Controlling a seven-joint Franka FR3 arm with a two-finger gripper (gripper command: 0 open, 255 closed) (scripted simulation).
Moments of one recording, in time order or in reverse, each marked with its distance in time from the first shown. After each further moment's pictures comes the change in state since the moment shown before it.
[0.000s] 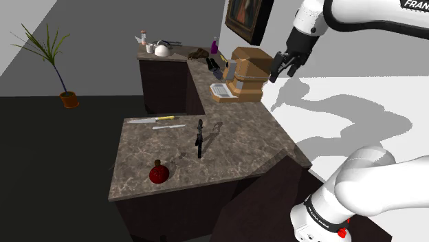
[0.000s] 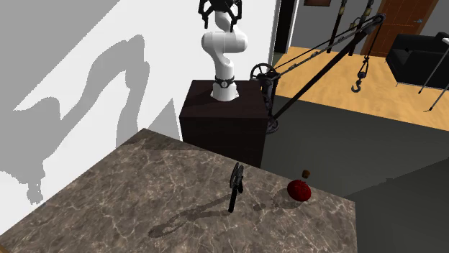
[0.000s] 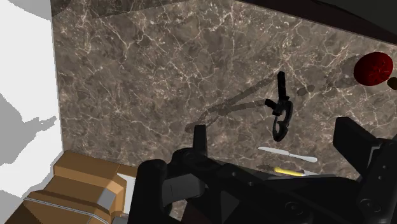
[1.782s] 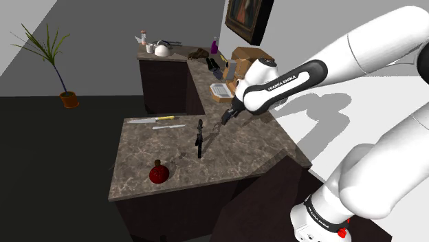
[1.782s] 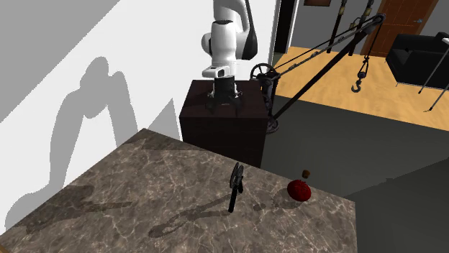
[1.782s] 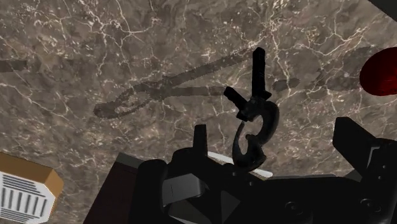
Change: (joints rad) arm 0.136 0.638 -0.151 -0.281 0.141 1.049 -0.304
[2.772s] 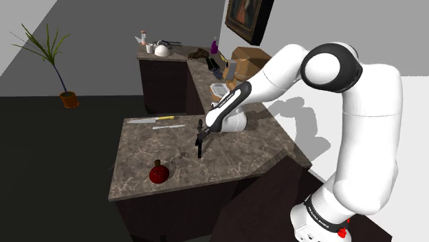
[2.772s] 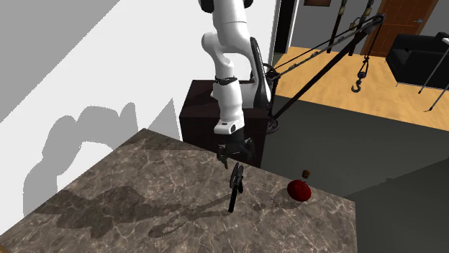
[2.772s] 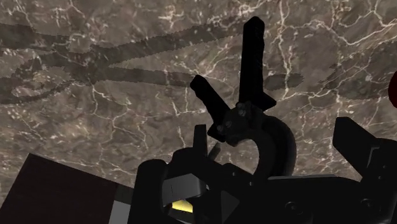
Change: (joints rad) arm -0.164 0.636 0.289 0.330 0.442 0.366 -0.511
